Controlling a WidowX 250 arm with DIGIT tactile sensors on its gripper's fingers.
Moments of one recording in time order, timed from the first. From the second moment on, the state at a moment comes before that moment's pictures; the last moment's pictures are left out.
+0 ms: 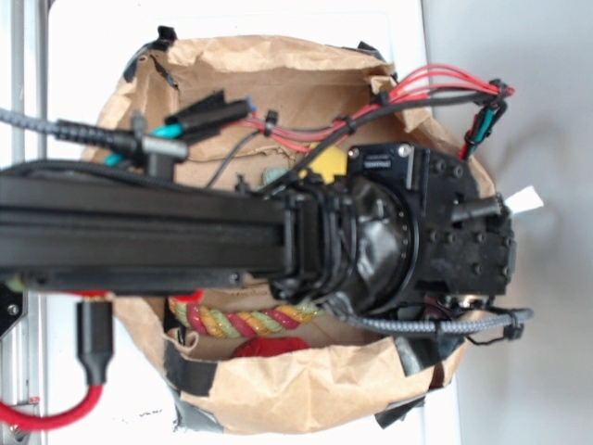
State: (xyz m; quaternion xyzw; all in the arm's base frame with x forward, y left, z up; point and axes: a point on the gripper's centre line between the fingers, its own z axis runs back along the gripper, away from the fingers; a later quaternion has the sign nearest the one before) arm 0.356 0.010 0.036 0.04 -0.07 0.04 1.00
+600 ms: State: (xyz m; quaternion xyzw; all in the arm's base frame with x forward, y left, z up) arm 0.323 0.014 0.037 0.03 0.04 0.10 0.99
